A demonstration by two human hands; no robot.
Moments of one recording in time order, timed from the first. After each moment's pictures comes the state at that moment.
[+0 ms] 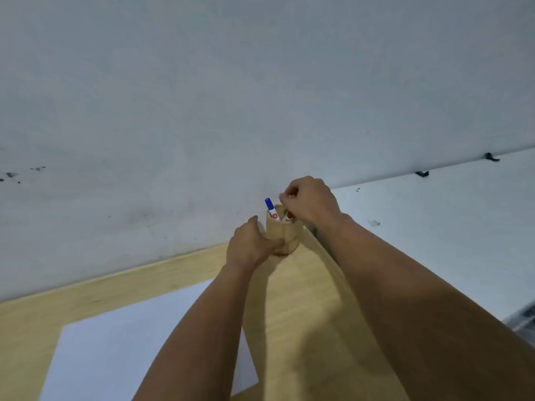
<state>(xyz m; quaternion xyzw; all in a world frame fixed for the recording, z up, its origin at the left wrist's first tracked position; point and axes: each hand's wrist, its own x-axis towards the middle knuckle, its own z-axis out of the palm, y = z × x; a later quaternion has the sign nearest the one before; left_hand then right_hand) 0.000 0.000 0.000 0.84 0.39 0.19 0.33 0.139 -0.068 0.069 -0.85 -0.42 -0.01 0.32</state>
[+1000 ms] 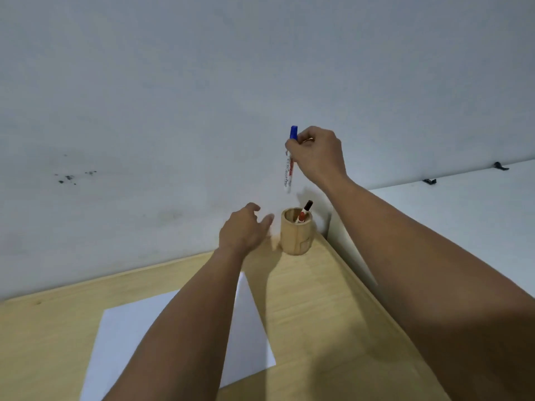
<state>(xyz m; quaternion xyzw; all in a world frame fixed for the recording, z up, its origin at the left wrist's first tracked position) -0.045 0.020 0.046 0.85 0.41 0.21 0.27 0.096 -0.067 0.169 -0.74 -0.37 -0.01 0.56</state>
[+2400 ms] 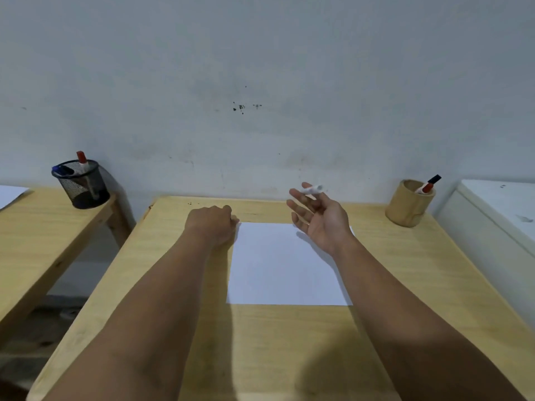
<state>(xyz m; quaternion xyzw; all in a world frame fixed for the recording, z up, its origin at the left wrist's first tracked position) -0.360 0.093 -0.031 0.84 0.54 -0.02 -0.03 -0.131 -0.023 -0.005 -0.43 -0.18 0.55 0.69</state>
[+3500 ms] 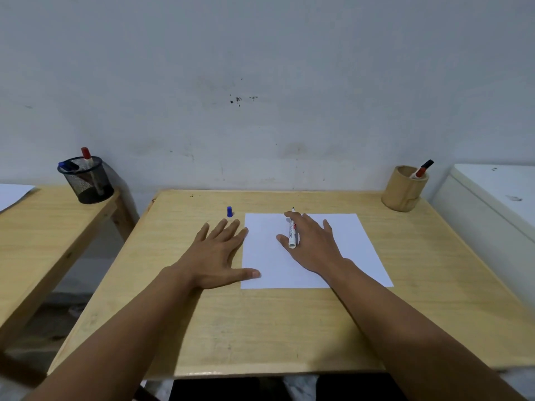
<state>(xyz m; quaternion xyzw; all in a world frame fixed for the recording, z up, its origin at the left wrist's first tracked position) -0.409 0.012 -0.048 0.92 0.39 0.00 0.08 -0.149 -0.059 -0.066 -0.75 -0.61 0.10 0.24</state>
